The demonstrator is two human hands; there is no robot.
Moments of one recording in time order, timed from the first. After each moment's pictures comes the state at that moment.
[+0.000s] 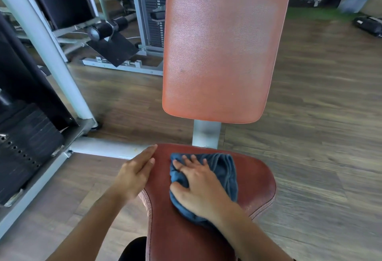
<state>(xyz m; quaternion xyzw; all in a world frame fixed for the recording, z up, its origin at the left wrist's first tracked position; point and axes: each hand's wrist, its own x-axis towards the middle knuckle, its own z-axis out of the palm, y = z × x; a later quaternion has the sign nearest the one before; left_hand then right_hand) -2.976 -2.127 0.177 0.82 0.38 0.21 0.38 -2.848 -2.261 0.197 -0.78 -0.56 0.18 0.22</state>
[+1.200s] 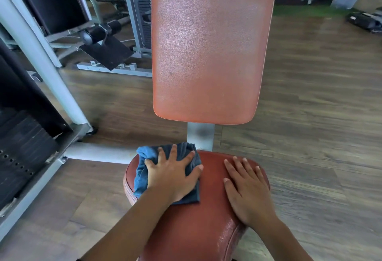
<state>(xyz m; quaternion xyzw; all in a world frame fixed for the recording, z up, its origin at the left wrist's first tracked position) -2.890 -2.184 0.196 0.91 0.38 -0.09 0.09 -2.772 -2.332 0.164 -0.89 -0.43 0.07 0.12</state>
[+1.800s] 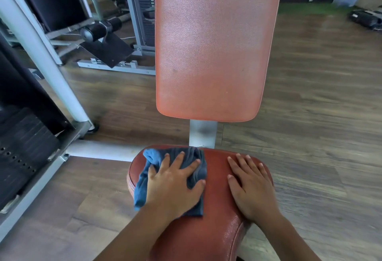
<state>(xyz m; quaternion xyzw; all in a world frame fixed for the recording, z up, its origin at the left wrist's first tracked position) -2.916 -2.202 0.197 0.92 0.37 -0.03 0.10 -2.771 -2.330 0.161 -0.90 -0.42 0.06 0.13</state>
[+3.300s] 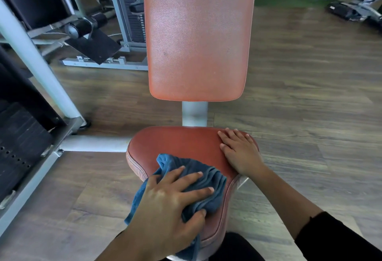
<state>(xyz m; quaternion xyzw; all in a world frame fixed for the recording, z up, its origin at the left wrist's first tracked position) -3.002 -2.270 0.206 0.96 0.12 0.18 0.16 -2.763 -2.328 0.166 -0.89 -0.44 0.12 0.11</state>
